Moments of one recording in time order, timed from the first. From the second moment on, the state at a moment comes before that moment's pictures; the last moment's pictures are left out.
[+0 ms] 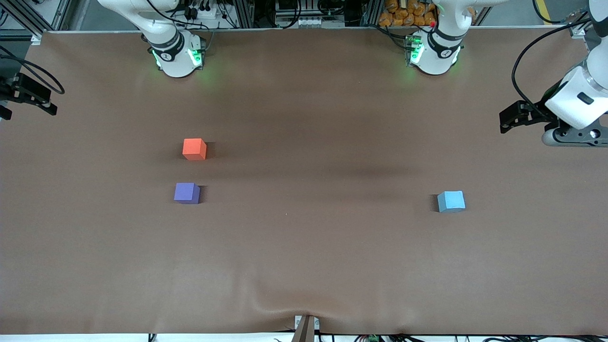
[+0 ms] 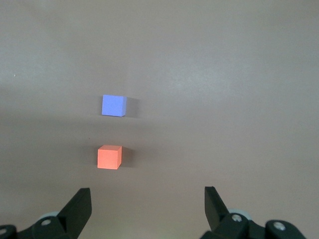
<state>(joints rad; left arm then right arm) 0.00 0.05 -0.13 -1.54 0.05 1.53 -0.06 -0.03 -0.05 -0.04 -1.53 0.02 1.49 -0.17</state>
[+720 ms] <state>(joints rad) -0.05 0.23 -0.13 -1.50 0.05 1.56 -0.26 -0.03 -0.05 -0.04 -1.54 0.02 1.49 -0.17</state>
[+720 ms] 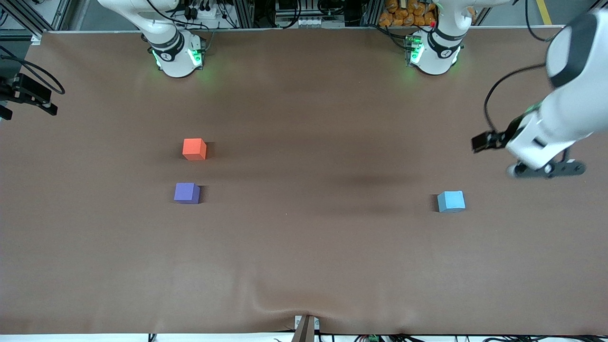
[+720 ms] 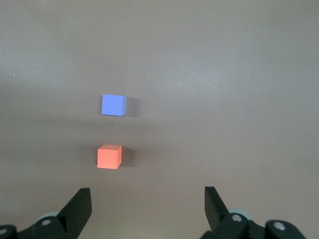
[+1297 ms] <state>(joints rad) -0.06 0.55 -0.13 -1.49 0.08 1.86 -0.32 -0.04 -0.05 -0.04 -1.54 0.02 1.49 -0.17</state>
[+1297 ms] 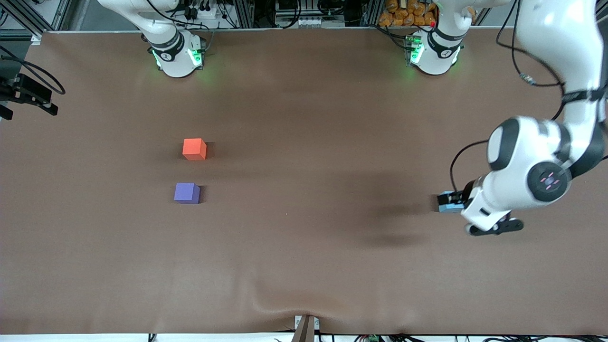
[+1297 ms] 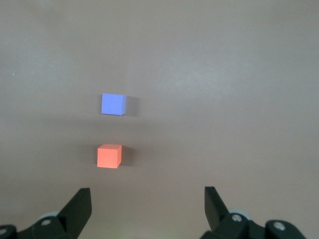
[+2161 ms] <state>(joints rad) 0.01 0.65 -0.13 -1.69 0.18 2.06 -0.13 -0.04 -0.05 -0.04 -1.54 0.02 1.48 -0.16</state>
